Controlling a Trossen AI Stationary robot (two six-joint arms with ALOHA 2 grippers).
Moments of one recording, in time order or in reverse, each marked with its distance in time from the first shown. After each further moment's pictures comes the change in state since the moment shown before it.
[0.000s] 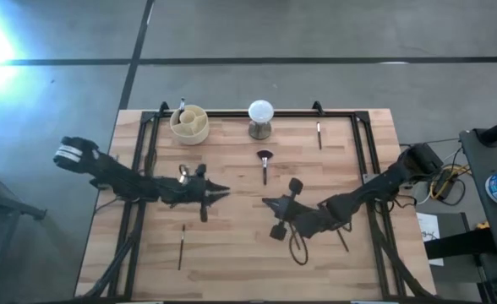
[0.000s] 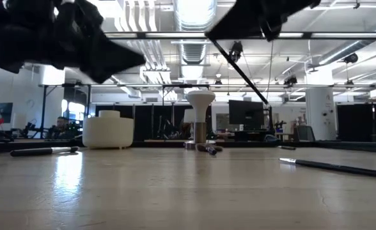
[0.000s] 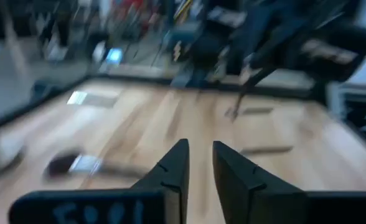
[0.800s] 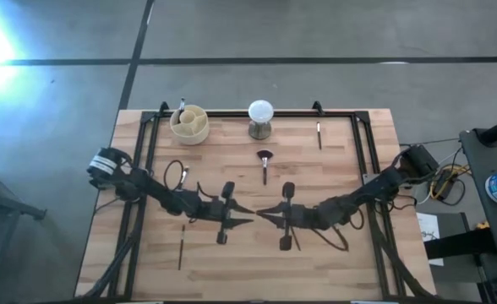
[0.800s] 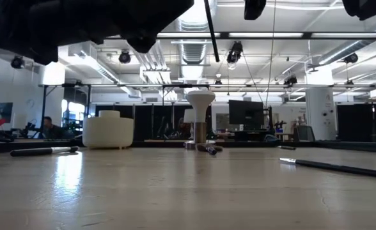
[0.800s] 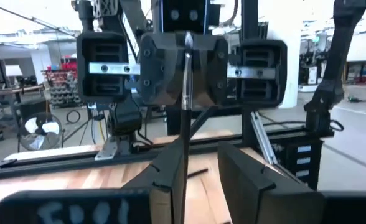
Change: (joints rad) left arm -0.087 0.375 0.334 0.271 0.170 0.172; right arm 0.000 0.050 -0.171 0.862 -0.327 -0.346
